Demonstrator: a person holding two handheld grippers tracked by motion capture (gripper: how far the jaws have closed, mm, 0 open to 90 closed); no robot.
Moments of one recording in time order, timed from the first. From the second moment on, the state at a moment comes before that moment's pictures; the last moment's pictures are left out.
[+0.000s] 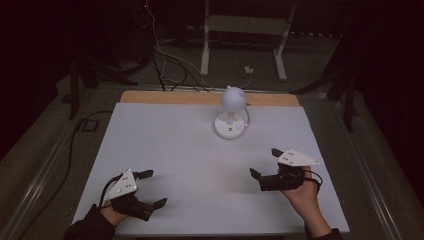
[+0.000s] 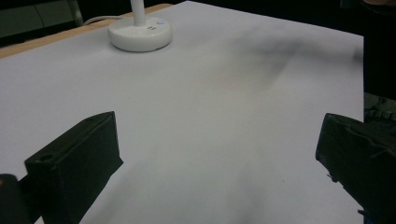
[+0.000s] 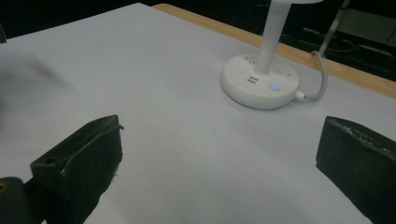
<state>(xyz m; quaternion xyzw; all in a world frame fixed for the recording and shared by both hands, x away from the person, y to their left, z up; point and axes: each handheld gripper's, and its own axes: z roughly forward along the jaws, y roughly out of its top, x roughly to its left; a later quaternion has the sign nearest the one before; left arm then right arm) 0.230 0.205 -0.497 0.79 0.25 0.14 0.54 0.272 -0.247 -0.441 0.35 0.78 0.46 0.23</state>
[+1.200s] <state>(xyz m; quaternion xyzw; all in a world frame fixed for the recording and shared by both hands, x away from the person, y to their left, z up) 0.231 0.206 -0.497 0.80 0.24 0.14 0.54 0.320 -0.188 -0.412 0.37 0.77 0.46 0.25</state>
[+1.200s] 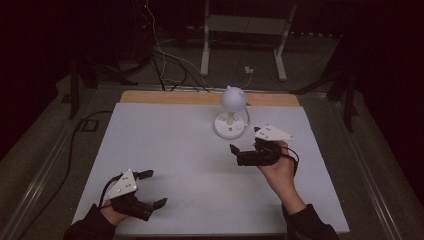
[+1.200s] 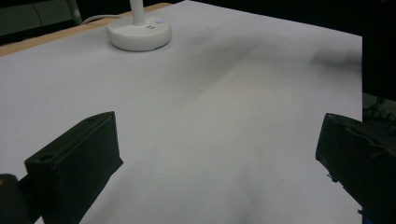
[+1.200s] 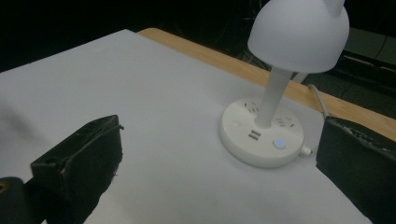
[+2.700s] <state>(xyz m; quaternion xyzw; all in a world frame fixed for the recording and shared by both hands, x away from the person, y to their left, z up) 0.230 0.207 -0.496 0.79 0.24 0.14 0.54 0.377 -0.111 -0.444 0.49 0.67 0.47 0.31</state>
